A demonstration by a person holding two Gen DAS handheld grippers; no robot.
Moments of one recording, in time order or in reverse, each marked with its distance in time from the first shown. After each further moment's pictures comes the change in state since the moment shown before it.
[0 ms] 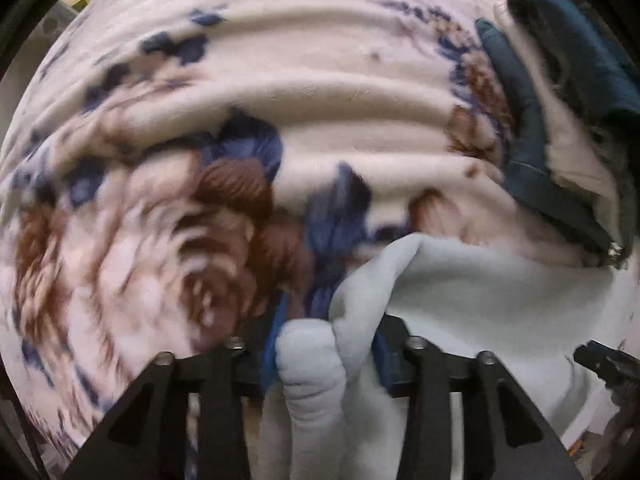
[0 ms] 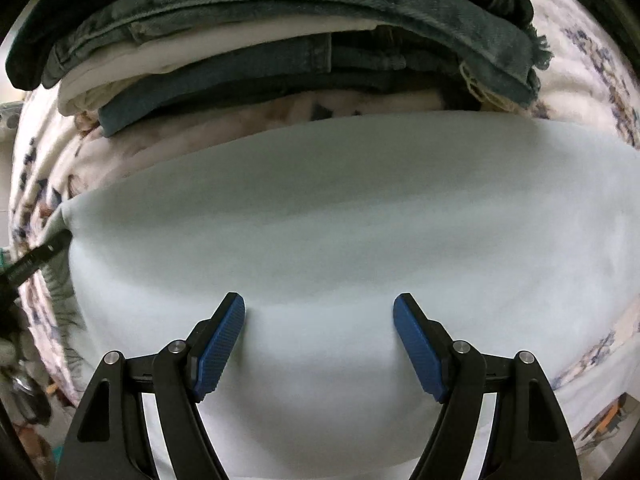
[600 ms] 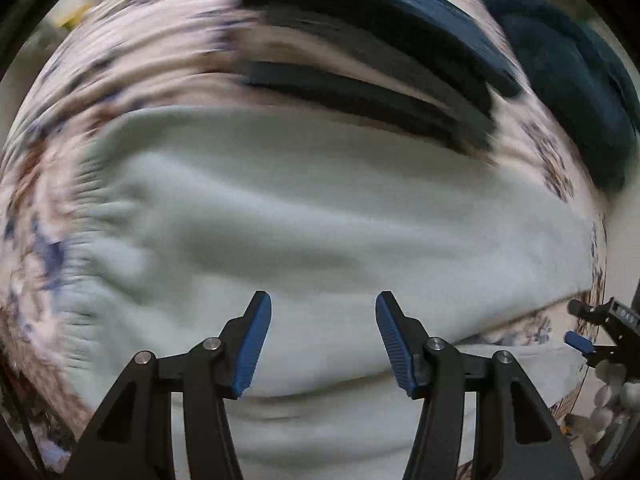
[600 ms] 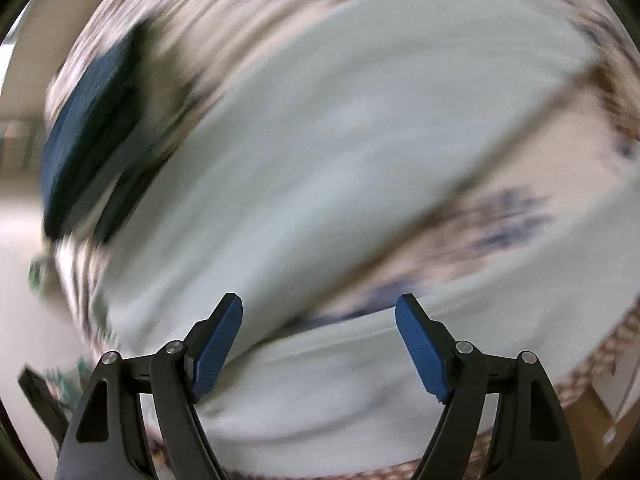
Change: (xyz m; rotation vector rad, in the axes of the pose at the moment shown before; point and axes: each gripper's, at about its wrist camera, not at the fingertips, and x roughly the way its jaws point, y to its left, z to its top) left arm -0.065 -0.239 -0.132 0.082 -0.039 -0.040; right arm -0.084 -0.300 -0.127 0.510 -0.103 0.196
